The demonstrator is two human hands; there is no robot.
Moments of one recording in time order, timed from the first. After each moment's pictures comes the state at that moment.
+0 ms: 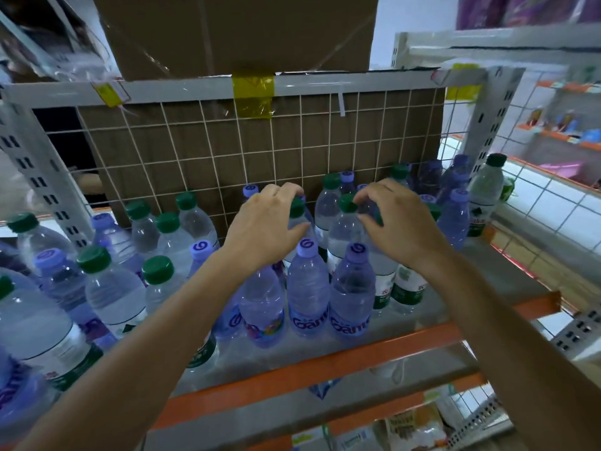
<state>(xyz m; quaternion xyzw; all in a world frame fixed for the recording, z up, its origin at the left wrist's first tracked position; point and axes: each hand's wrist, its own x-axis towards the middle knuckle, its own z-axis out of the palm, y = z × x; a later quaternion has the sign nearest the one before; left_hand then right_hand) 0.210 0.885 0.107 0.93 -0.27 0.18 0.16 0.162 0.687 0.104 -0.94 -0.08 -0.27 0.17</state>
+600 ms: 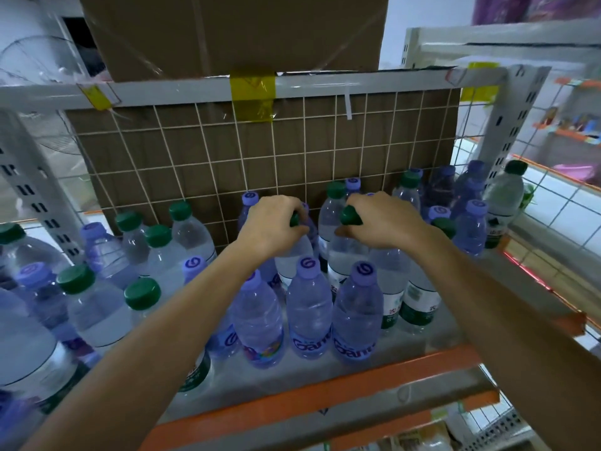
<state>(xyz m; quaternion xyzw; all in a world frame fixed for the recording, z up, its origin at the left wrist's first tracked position) 0.261 0.867 0.102 0.95 -0.25 0.12 0.16 0.234 0.684 0.107 -1.00 -0.05 -0.07 0.03</state>
